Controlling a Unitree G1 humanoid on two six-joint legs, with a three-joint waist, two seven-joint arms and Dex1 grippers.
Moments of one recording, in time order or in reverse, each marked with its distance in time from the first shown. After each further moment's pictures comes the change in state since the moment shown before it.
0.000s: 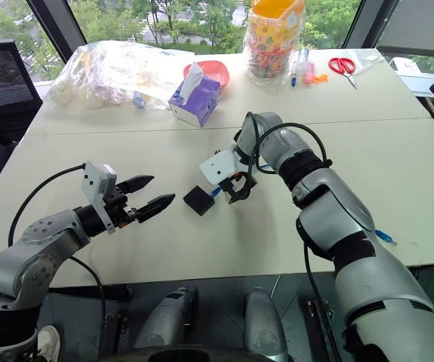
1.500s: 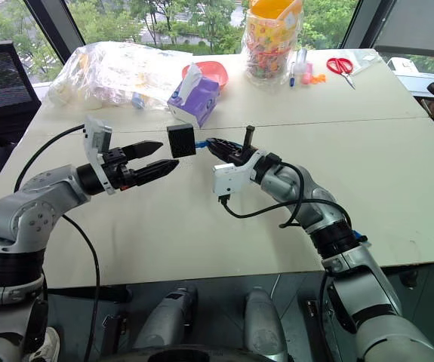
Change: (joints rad) left arm -0.368 0.049 -0.015 0.279 -0.112 0.075 -0.176; right arm 0.616 -0.143 -0.351 -0.756 -0.331 -0.126 -1.139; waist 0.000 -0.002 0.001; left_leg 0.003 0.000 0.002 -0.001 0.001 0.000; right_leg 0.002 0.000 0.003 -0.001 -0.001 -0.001
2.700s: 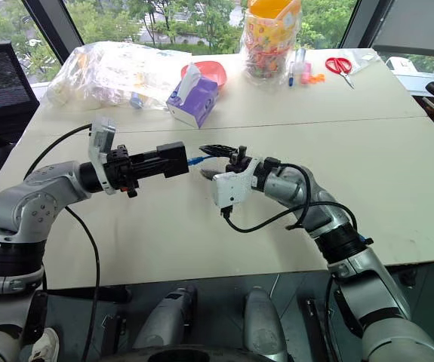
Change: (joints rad) left arm -0.038 0.049 -0.023 0.062 -0.006 0.020 -0.207; right arm 0.019 -0.061 0.040 -0.130 0.455 0.162 0.490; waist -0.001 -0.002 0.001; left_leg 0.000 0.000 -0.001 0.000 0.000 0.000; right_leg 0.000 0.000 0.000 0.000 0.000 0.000
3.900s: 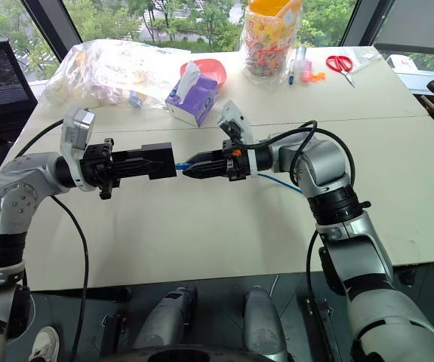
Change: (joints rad) left arm -0.038 0.076 0.019 0.063 -0.017 -0.046 -0.209; right arm -0.268 0.098 -0.130 0.034 0.719 1.165 0.425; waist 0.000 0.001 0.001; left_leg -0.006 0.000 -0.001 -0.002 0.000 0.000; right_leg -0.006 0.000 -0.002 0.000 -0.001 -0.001
